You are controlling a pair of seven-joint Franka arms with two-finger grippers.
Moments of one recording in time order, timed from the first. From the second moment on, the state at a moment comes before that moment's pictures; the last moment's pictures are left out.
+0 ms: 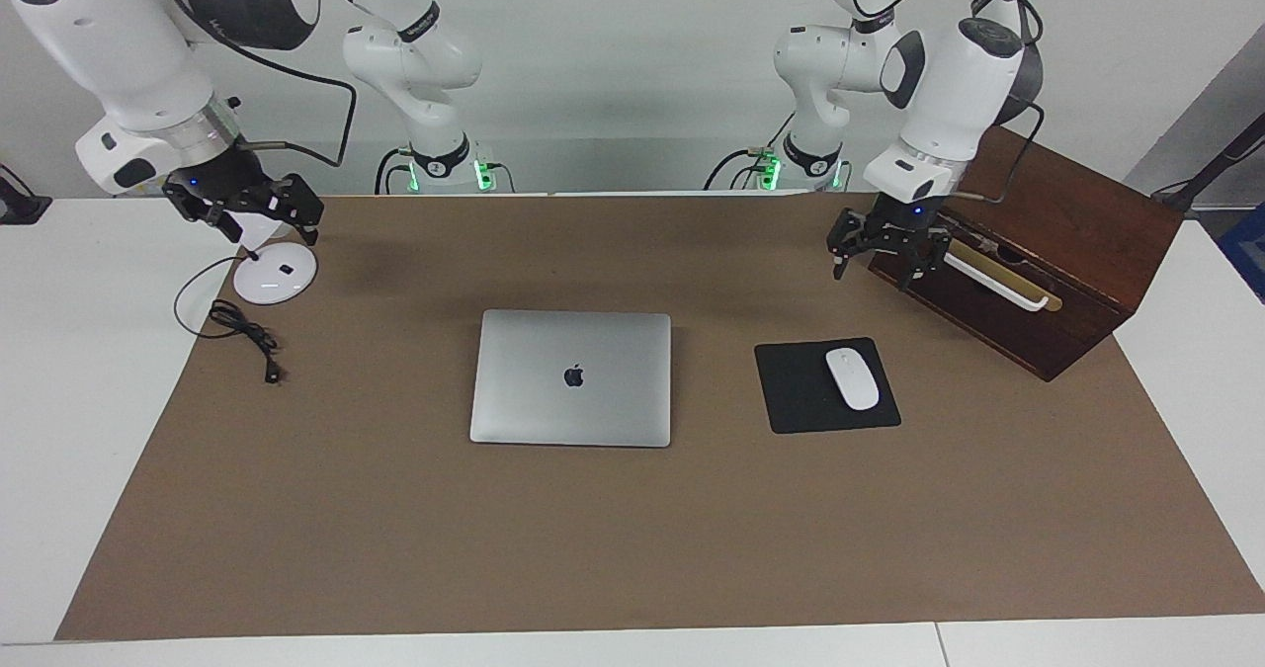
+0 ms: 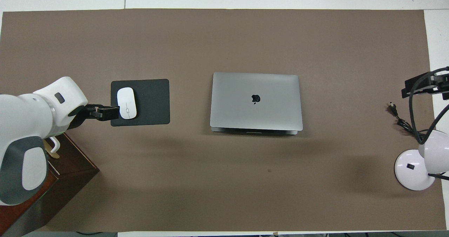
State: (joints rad) left arm -0.23 -0.23 0.07 -2.22 -0.10 2.25 0.10; right arm -0.12 0.03 0.04 -1.58 -0.01 1.51 0.00
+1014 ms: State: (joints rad) left arm -0.08 -0.14 0.06 -1.70 -0.02 1.67 0.10; right arm -0.12 0.01 0.03 -1.61 -0.01 1.45 0.01
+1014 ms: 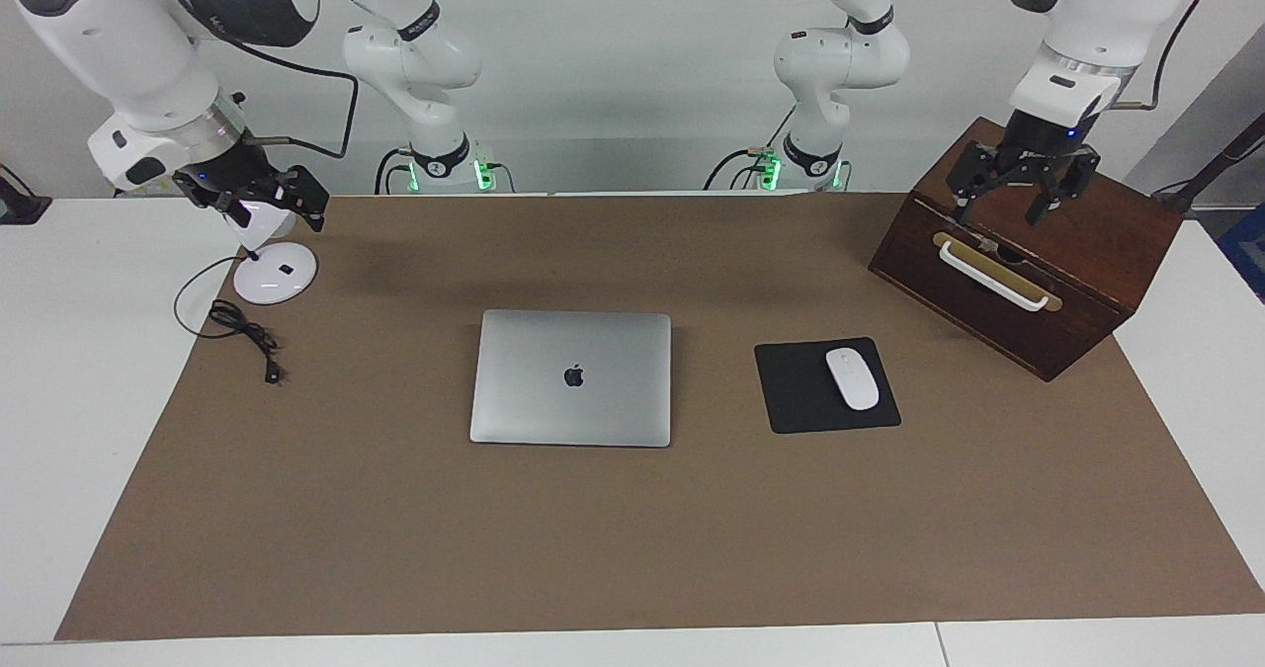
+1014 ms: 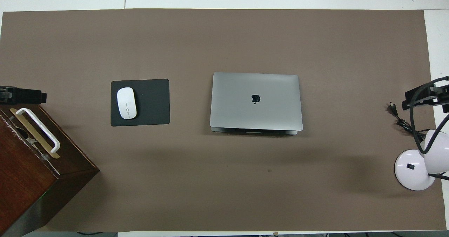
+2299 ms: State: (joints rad) left arm -0.08 -0.09 0.06 -1.68 -0.02 1.60 0.07; right arm -0.12 0.00 0.04 -1.62 0.00 1.45 0.02
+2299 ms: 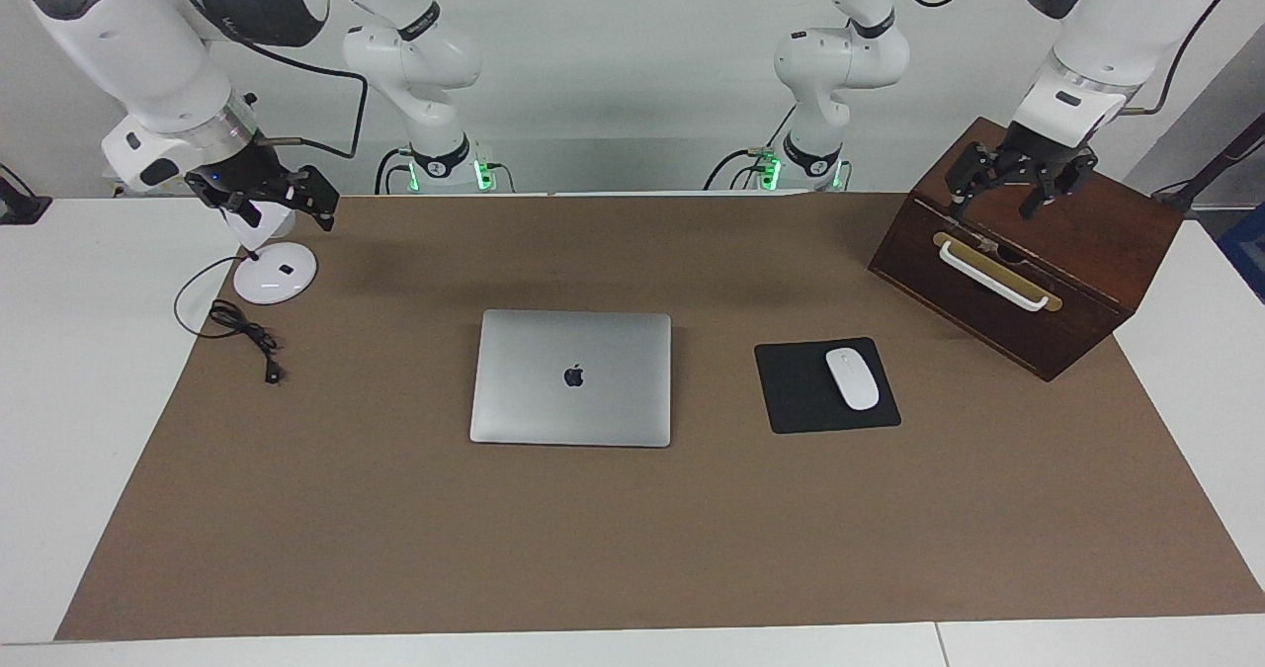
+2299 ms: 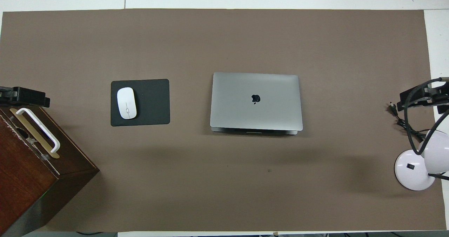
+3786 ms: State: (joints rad) left arm -0.02 -0.09 0.00 -1.68 -0.01 1.61 0.07; right arm -0.12 0.00 0.04 -1.62 -0.03 1.45 0.02
